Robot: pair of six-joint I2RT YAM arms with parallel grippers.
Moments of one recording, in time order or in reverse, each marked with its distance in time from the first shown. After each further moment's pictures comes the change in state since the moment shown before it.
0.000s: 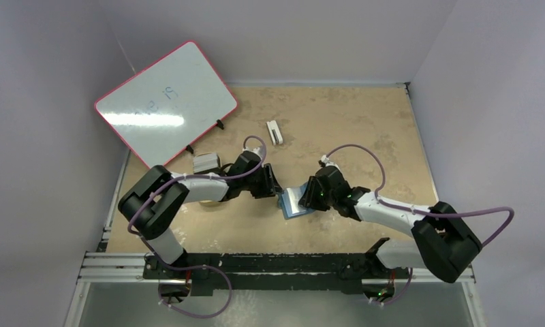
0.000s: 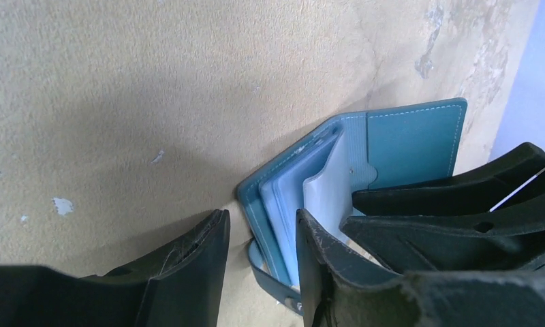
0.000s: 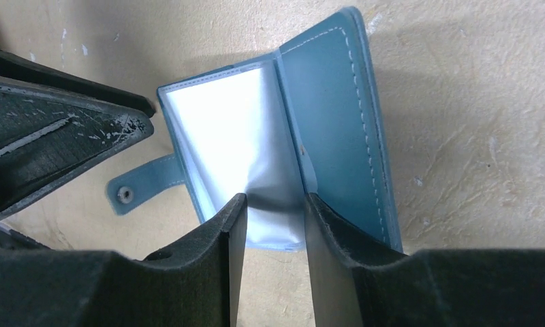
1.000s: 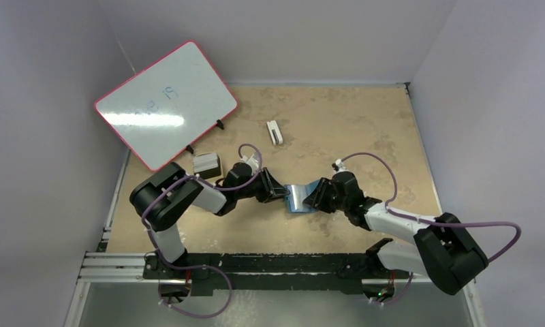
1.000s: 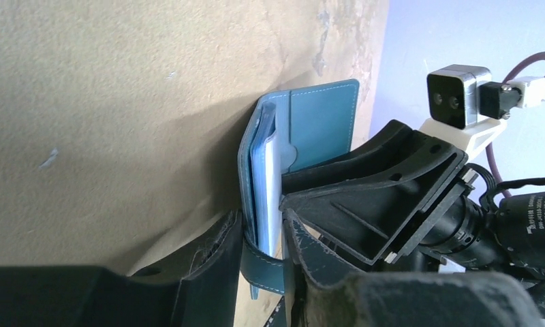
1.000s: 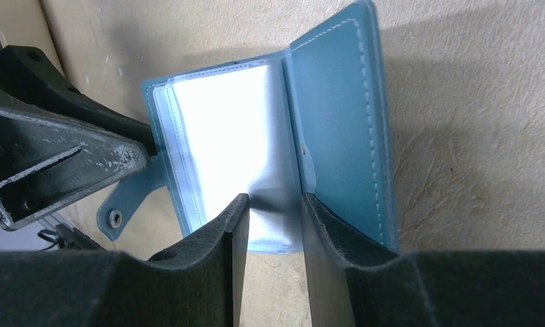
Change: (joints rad) left arm -0.005 0.098 -0.212 0.617 0.139 -0.289; right arm -0.131 -0.096 -0.195 0.246 -0.132 0.050
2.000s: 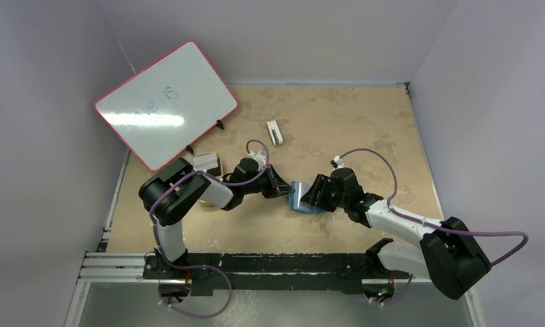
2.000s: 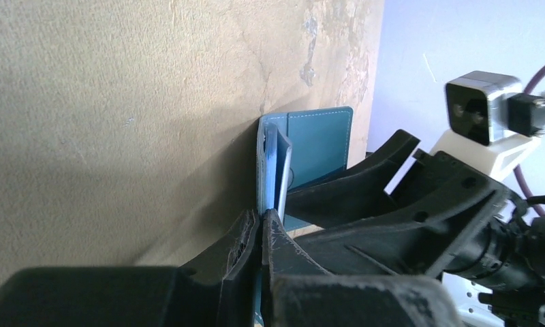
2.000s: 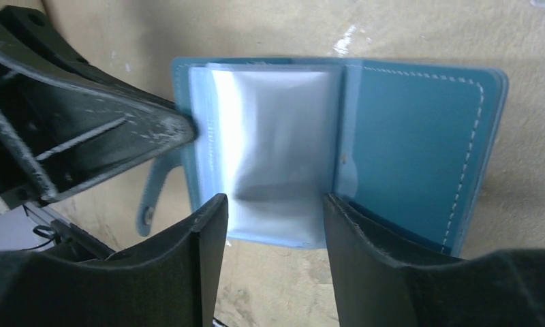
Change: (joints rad) left arm -0.010 0.080 0.103 0.002 0.023 0.026; right arm 0.008 -0.038 0.053 -0.116 0.006 -0.022
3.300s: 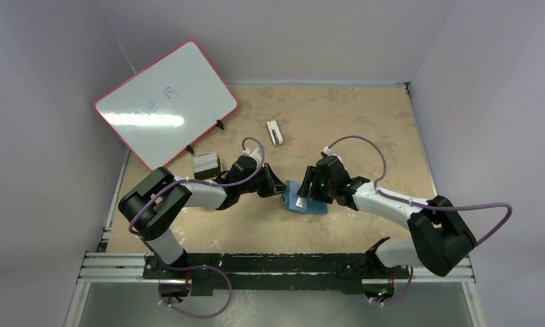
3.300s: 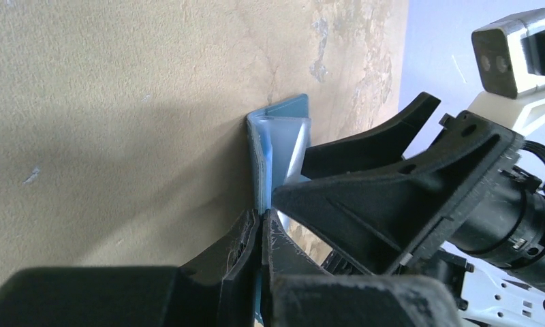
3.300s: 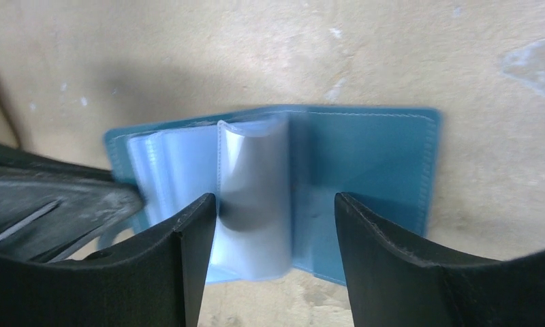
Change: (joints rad) left arm -0.011 -0.167 -0.007 -0.231 -0.081 0.093; right arm 0.048 0.169 0.219 -0.180 0.127 -0.053
